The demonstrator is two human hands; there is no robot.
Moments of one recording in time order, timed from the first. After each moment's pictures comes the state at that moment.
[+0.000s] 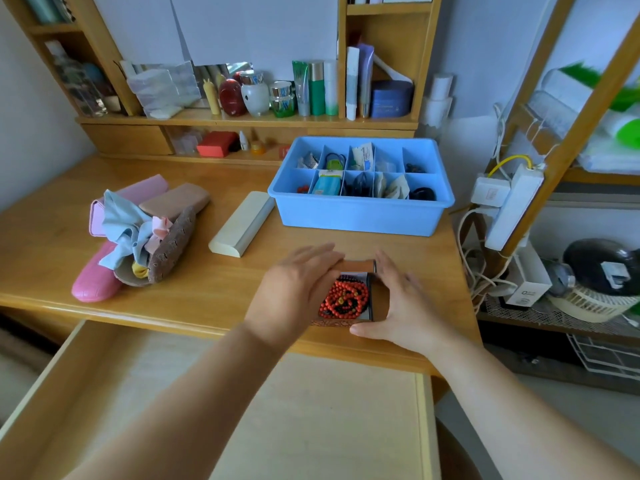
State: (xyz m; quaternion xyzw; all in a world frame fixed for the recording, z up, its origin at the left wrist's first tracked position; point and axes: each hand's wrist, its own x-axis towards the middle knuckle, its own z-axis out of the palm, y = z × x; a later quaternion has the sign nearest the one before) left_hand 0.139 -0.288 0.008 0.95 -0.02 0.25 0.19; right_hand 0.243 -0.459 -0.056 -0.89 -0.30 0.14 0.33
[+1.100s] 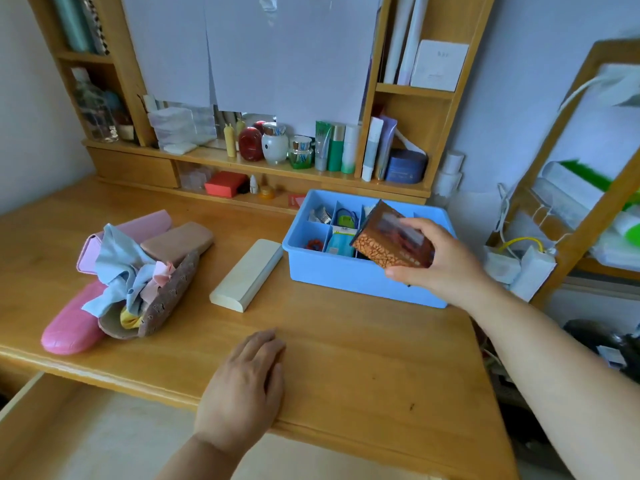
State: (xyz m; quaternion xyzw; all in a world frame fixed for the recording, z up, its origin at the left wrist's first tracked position) left_hand 0.109 -0.228 -0.055 0.95 0.15 0.22 0.18; right_hand 0.332 -0.422 0.064 -0.86 -0.32 0.01 0.40
